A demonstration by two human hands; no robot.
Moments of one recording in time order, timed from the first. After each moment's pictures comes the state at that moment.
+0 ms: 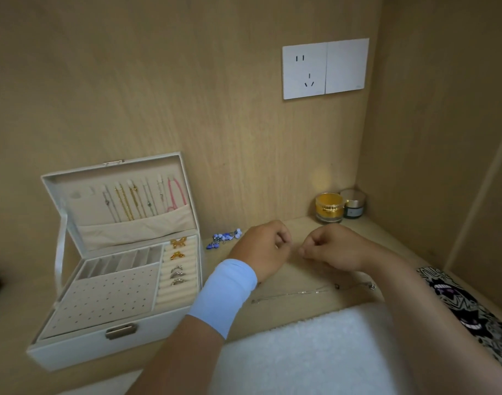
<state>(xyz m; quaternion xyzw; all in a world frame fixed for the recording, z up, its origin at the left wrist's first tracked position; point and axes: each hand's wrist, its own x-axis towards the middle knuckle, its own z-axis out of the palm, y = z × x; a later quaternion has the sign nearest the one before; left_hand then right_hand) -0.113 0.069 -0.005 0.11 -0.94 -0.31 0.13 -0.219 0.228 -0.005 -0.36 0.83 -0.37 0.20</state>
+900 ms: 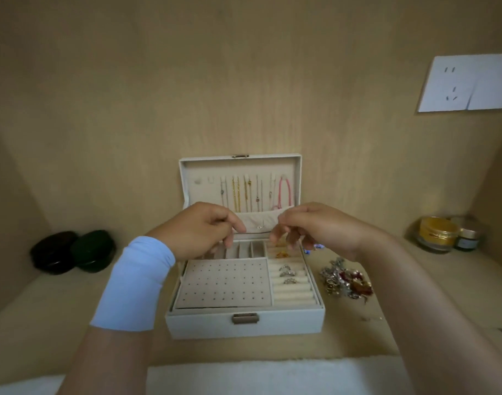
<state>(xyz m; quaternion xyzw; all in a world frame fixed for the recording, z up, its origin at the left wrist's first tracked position) 0.080 -0.112 0.083 0.22 -0.89 -0.38 0.11 -0.096 0.049 0.073 -0.48 0.70 -0.42 0.32</state>
